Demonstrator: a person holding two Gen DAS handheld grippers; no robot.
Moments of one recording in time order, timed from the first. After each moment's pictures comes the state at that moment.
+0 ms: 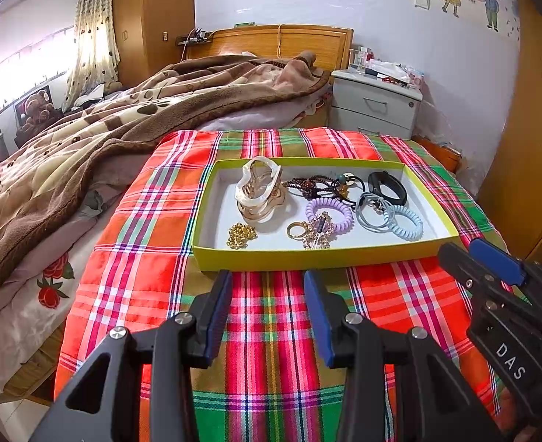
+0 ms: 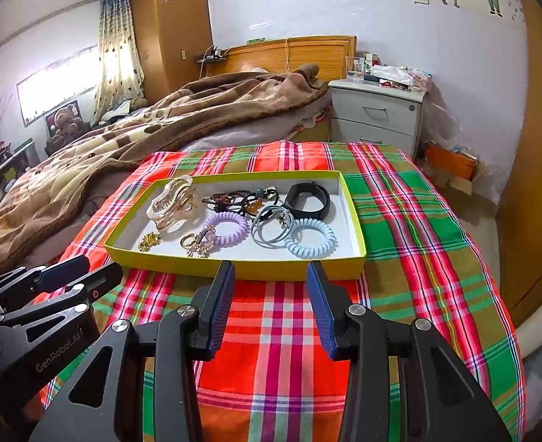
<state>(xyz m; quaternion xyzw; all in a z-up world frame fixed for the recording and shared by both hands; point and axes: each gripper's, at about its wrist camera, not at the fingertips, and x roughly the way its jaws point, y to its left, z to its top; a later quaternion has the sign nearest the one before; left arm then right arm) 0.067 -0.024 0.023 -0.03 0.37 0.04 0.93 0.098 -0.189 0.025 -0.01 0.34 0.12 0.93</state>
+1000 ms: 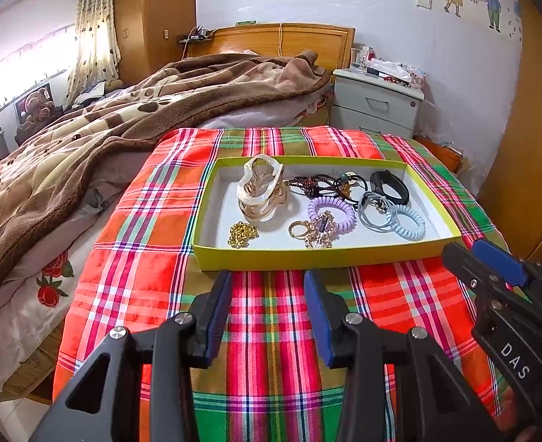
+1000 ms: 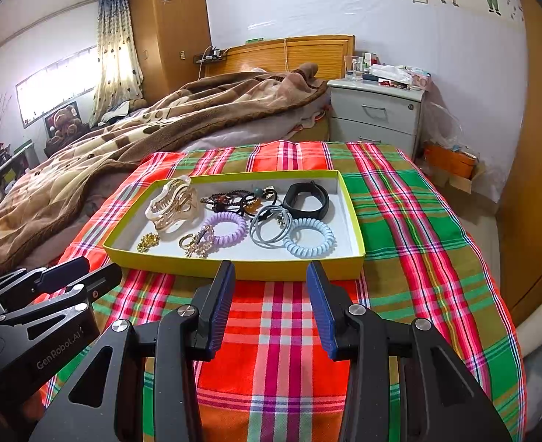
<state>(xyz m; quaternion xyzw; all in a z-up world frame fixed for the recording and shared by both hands) 0.068 -0.024 0.021 -0.03 0.38 0.04 0.93 0.098 -0.190 0.024 -0.01 0.34 0.11 0.93</state>
